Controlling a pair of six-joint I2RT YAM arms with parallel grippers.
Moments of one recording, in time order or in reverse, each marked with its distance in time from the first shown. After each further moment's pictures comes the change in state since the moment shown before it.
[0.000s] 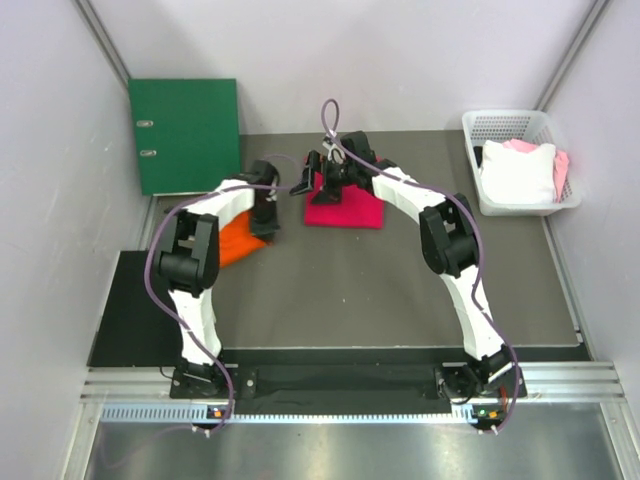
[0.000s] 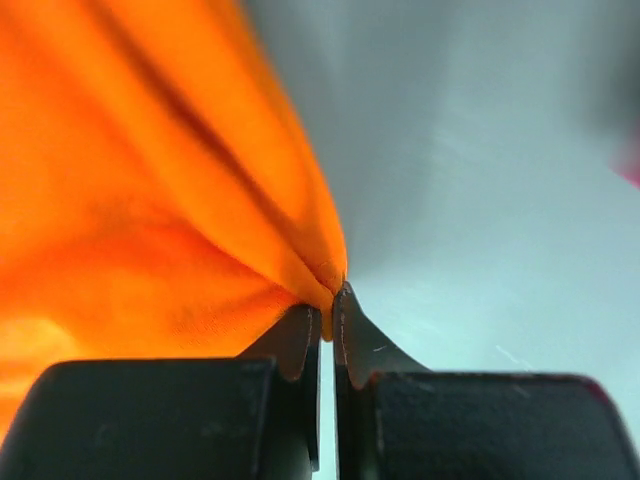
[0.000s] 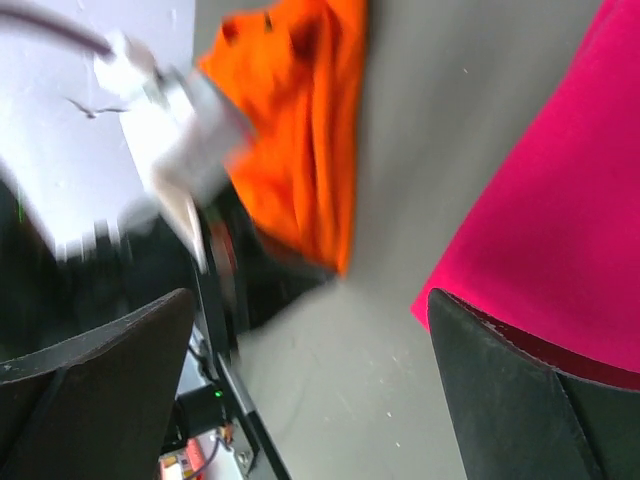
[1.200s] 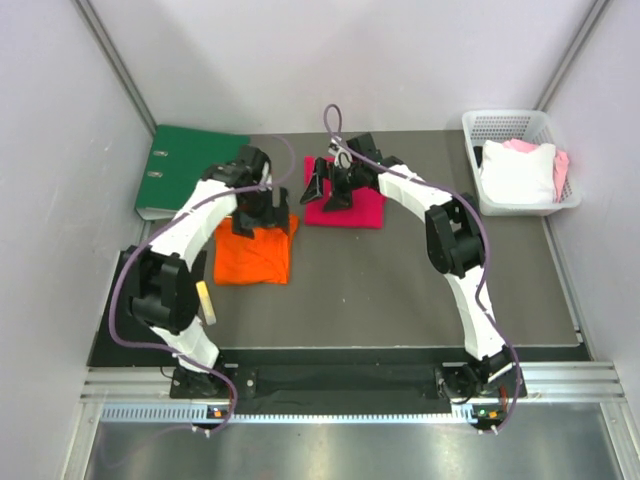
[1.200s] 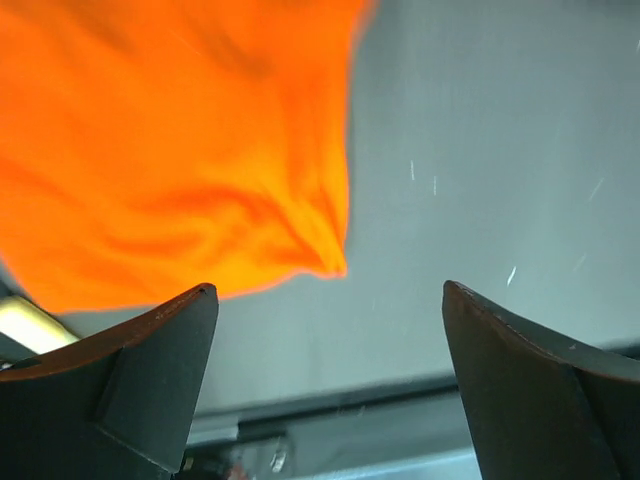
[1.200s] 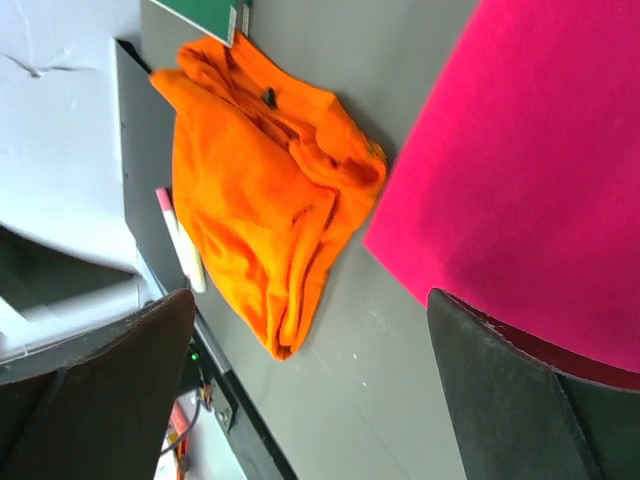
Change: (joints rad) left arm -0.103 -0.305 -0.002 -0.241 0.089 0.004; right arm -0.023 -0.037 -0.015 -0.175 -0.002 -0.133
